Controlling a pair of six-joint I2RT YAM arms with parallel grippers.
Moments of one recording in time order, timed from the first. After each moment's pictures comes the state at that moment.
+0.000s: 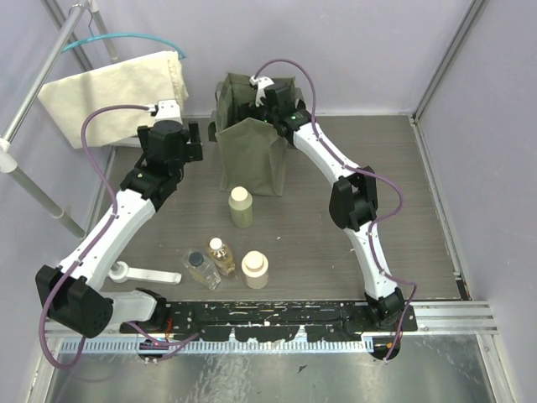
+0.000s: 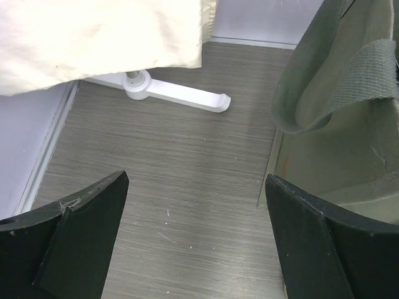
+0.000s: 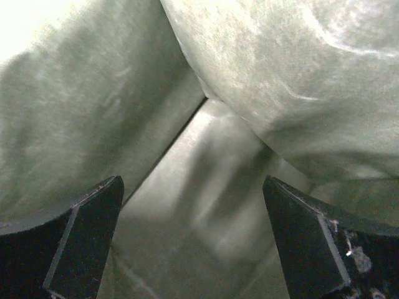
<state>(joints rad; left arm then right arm) -0.42 1.29 1.22 -0.31 -0.57 -0.16 0.52 2.40 2.35 -0.45 -0.14 0.11</state>
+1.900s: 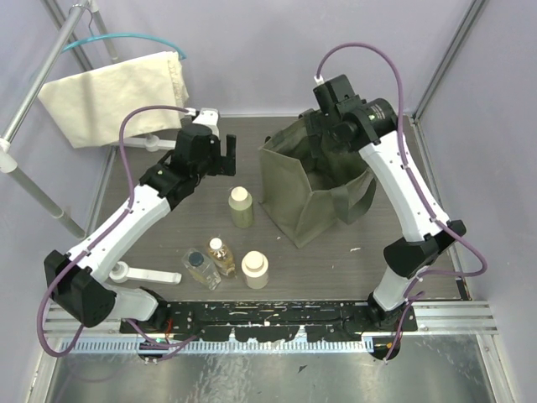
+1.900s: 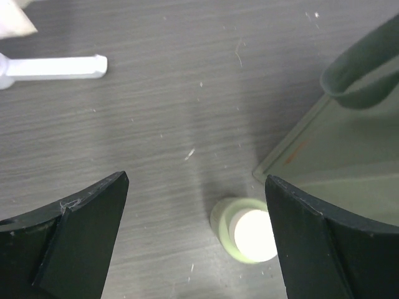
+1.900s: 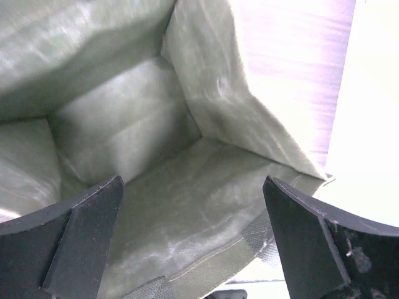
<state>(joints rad) -0.57 1.36 1.29 -0.42 -0.33 -0.22 0.52 1.71 2.12 -1.36 0.44 0.17</state>
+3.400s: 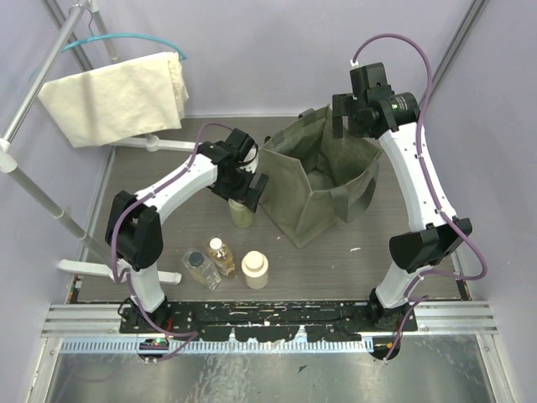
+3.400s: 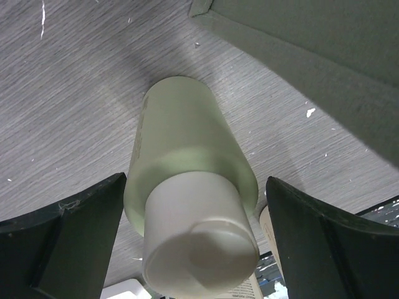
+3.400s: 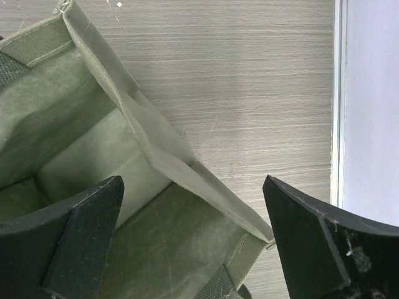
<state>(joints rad) -0.60 1.82 1.53 -0.92 0.09 -0.13 0.28 1.72 2.10 -1.18 0.33 0.14</state>
